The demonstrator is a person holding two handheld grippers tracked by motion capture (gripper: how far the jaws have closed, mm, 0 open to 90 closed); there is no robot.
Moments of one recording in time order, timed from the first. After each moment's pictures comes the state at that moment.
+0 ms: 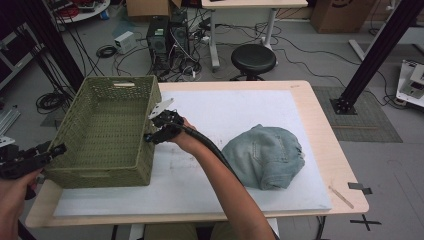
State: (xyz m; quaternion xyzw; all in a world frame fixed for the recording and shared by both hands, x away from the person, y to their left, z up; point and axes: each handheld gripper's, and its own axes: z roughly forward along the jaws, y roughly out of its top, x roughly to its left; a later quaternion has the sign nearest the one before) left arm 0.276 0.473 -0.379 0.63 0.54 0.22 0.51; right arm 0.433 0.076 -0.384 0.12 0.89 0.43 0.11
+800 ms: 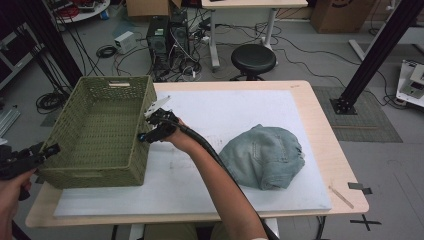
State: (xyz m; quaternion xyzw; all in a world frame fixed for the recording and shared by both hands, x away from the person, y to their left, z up) left arm 0.275 0.488 -0.382 0.63 0.55 0.22 0.51; right arm 0.443 0.090 -0.390 0.13 0.88 0.45 0.06
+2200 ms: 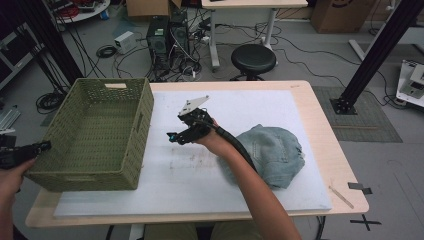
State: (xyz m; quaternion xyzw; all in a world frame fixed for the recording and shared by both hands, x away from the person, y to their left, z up) left arm 0.297 0.499 -0.369 0.65 0.61 0.24 0.38; right arm 0.416 -0.008 -0.361 0.16 0.87 0.45 0.10
